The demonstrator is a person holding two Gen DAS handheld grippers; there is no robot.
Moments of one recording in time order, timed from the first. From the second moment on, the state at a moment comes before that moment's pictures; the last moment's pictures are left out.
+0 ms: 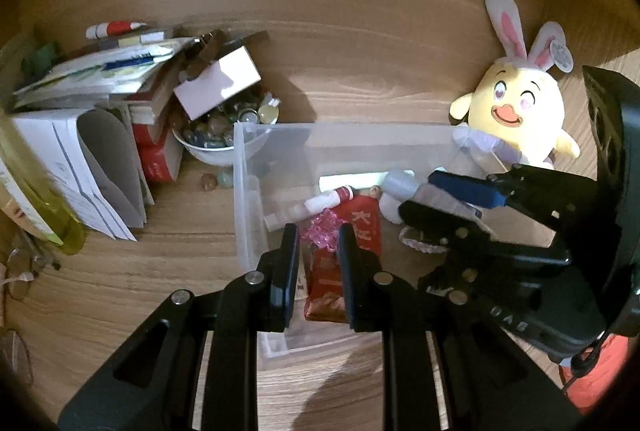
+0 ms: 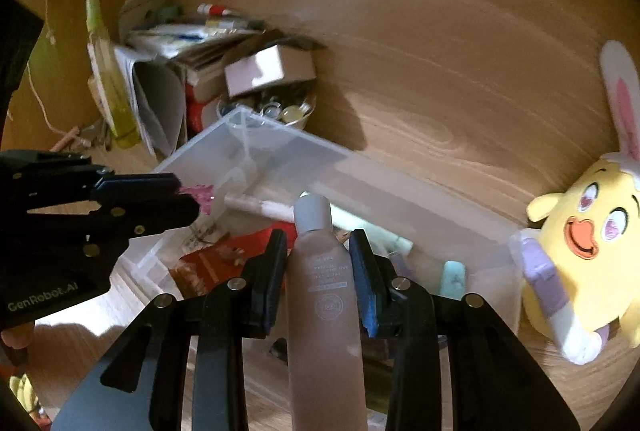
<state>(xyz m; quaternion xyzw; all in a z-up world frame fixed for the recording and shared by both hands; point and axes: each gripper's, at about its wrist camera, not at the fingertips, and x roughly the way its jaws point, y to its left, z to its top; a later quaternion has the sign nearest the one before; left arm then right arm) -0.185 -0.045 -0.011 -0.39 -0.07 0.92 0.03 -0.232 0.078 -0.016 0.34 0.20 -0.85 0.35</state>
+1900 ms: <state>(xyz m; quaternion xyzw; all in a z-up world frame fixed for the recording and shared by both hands) -0.079 -0.007 -0.002 -0.32 -0.05 0.95 0.02 -0.119 0.182 0.009 0.29 0.11 -0.90 0.32</state>
